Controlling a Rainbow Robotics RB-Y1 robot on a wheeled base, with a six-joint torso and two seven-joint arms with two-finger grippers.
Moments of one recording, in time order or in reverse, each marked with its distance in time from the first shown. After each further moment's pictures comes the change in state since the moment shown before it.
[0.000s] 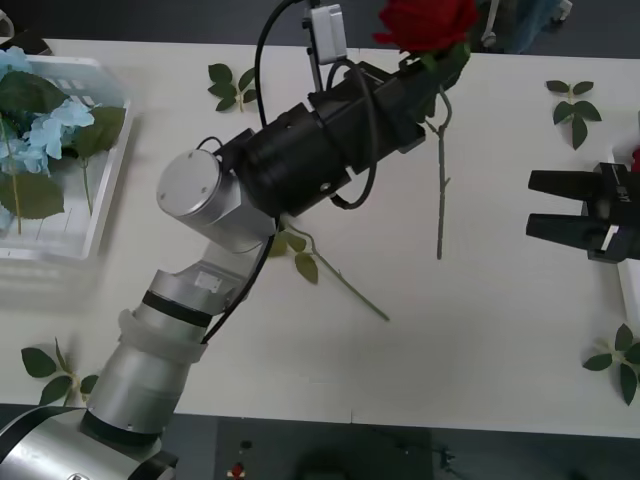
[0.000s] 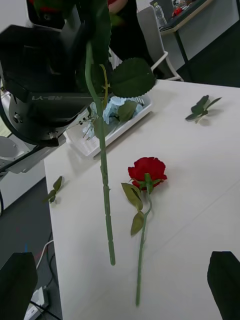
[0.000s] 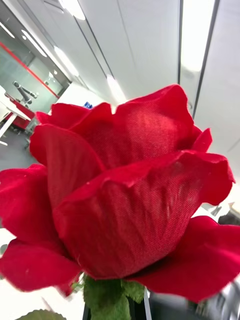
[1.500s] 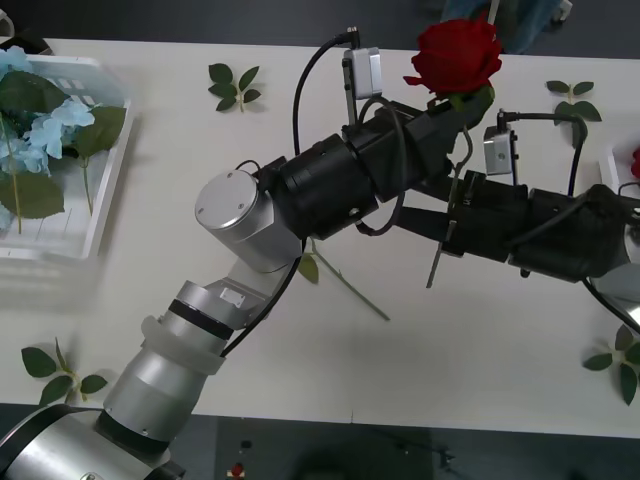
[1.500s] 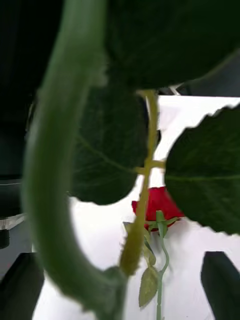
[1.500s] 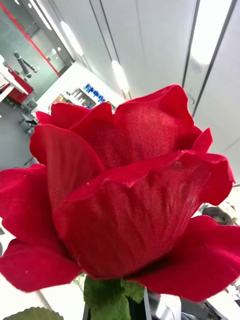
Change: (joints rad) right arm -0.179 0.267 0.293 0.003 0.182 -0.304 0.000; left arm -0.003 -0.015 -0.082 0.104 0.038 -0.029 0.000
